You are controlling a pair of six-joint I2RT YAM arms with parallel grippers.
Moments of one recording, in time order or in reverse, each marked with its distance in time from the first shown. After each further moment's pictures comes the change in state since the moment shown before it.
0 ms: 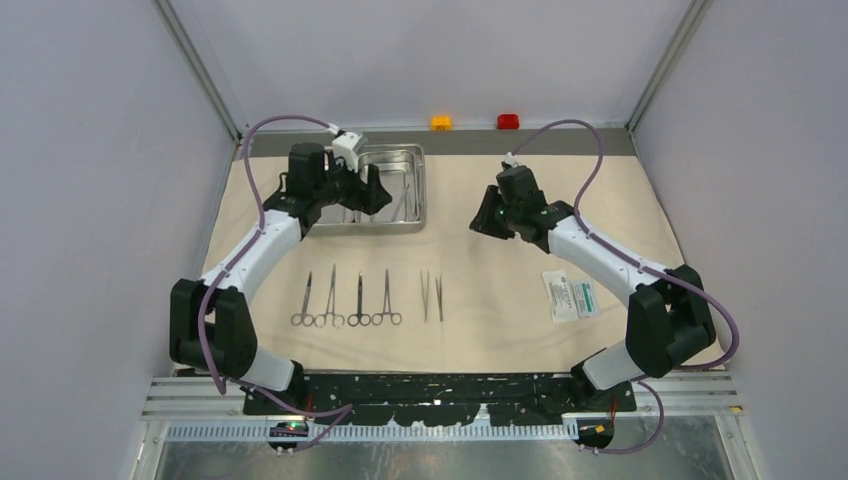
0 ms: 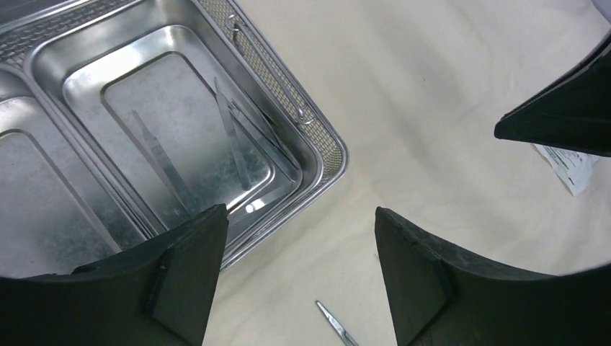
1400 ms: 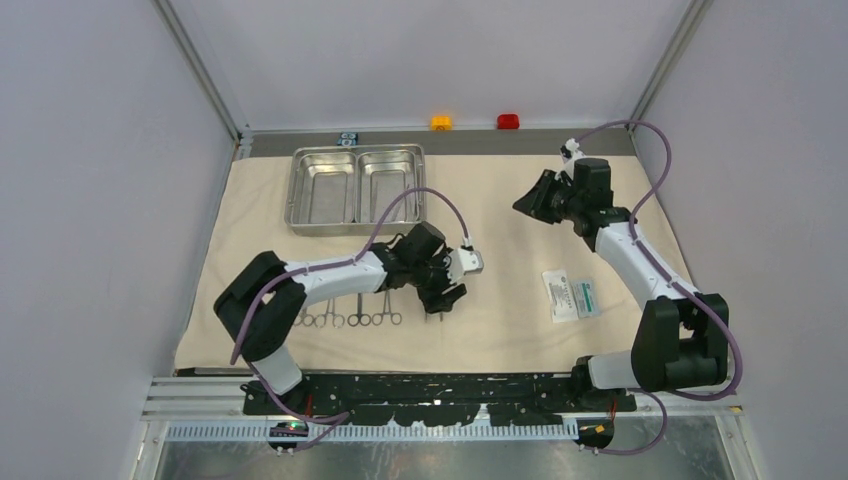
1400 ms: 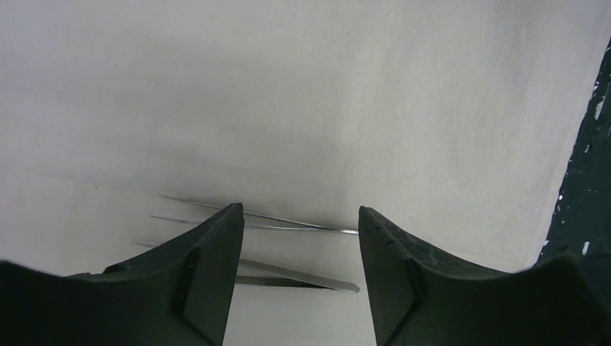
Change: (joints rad) left arm -0.621 0.210 -0.114 -0.093 -0.079 0.352; right arm -0.410 -0.116 -0.116 0.180 -0.417 -0.222
